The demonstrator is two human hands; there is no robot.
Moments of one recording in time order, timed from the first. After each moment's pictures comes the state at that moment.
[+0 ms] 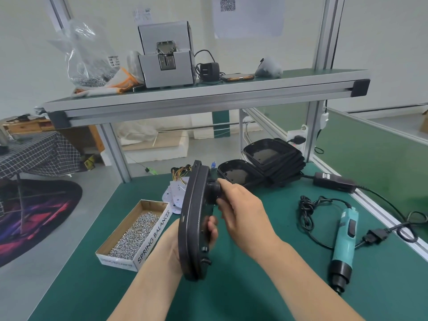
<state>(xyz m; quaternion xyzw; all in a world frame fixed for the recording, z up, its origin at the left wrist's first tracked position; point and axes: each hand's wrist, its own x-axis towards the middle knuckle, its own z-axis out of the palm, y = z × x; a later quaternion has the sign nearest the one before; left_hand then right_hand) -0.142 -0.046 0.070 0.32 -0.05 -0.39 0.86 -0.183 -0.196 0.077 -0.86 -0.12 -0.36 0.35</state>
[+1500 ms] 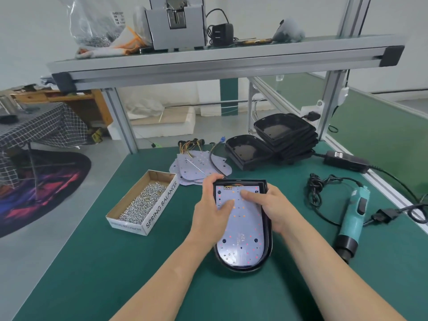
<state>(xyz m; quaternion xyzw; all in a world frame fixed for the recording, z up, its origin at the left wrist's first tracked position) -0.157 -0.073 0.011 0.80 -0.17 0.04 0.57 -0.172 -0.237 0.024 -0.63 0.10 0.00 0.77</state>
